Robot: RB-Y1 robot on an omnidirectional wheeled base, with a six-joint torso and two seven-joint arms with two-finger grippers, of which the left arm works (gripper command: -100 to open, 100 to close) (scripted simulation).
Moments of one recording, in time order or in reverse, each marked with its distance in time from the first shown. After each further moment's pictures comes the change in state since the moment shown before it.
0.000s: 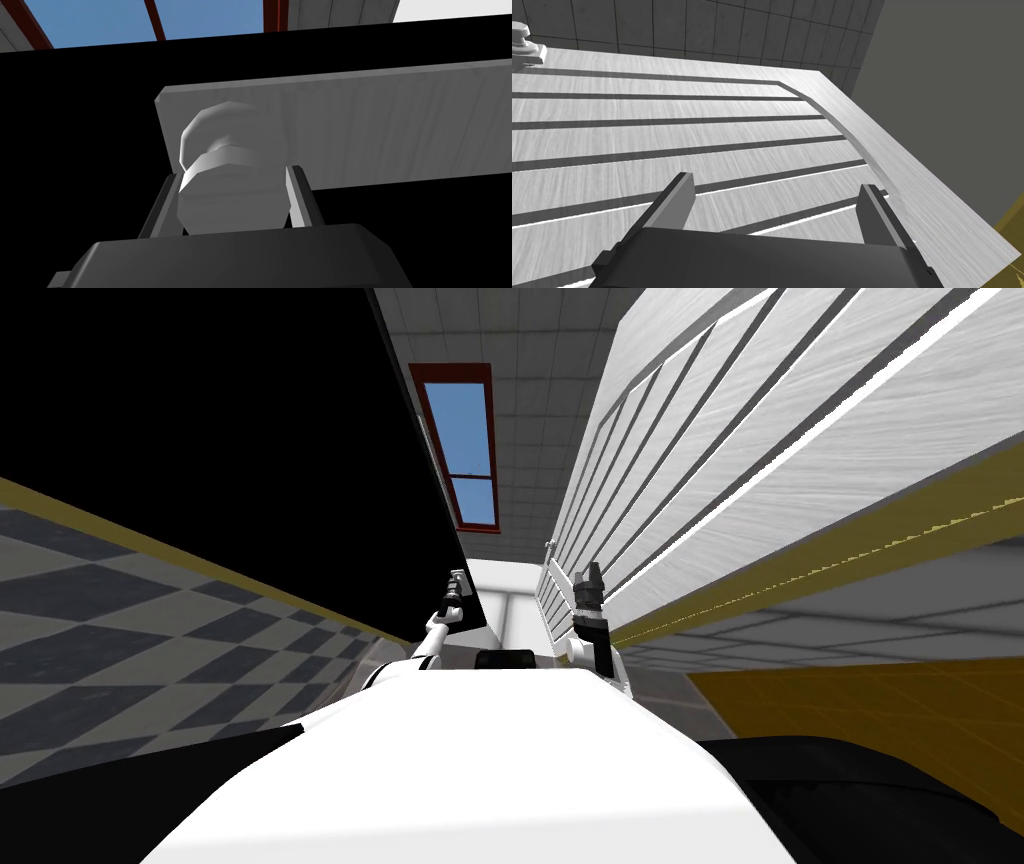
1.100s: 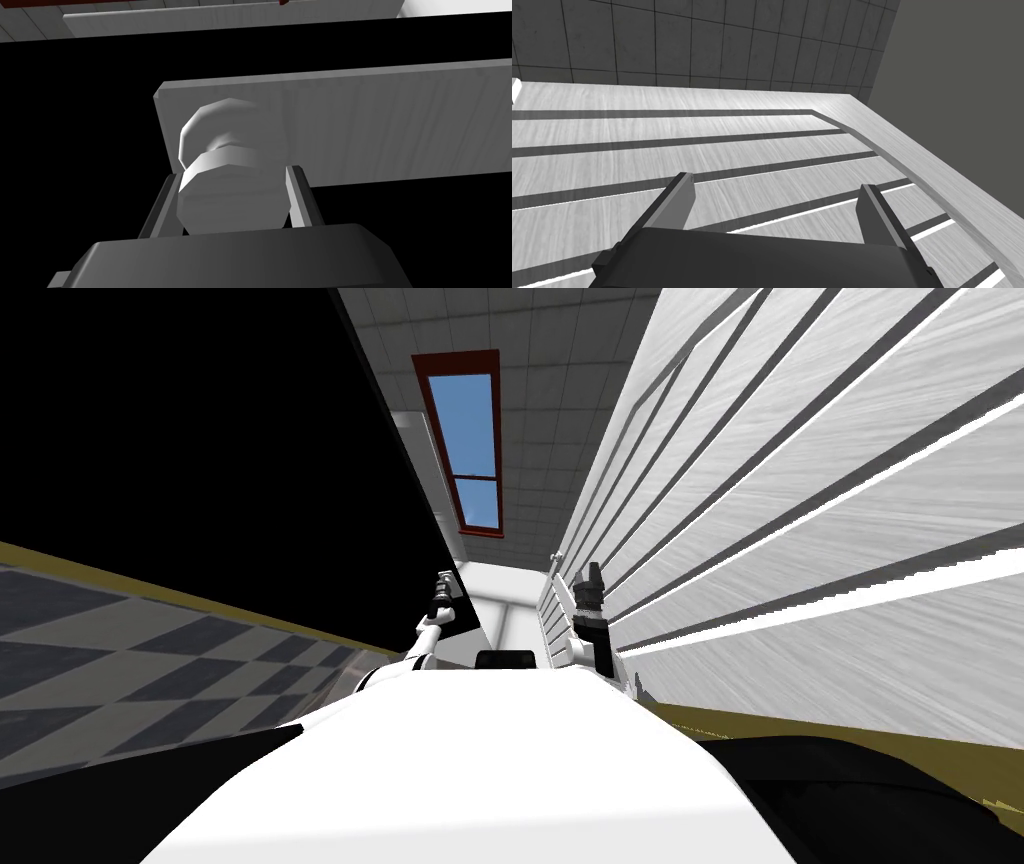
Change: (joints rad) arm 0.007 0.032 0.115 0.009 0.028 0.002 -0.029
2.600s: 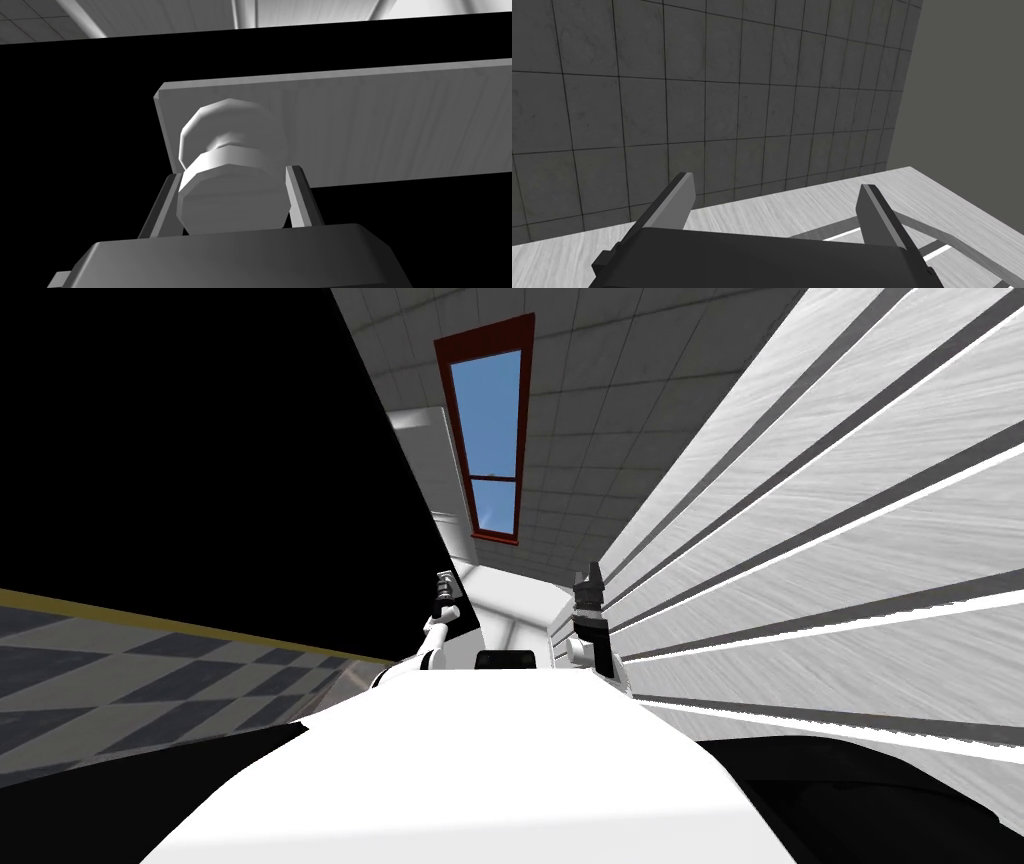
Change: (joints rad) arm -0.039 -0.101 0.138 -0.006 0.005 -0.014 -0.147
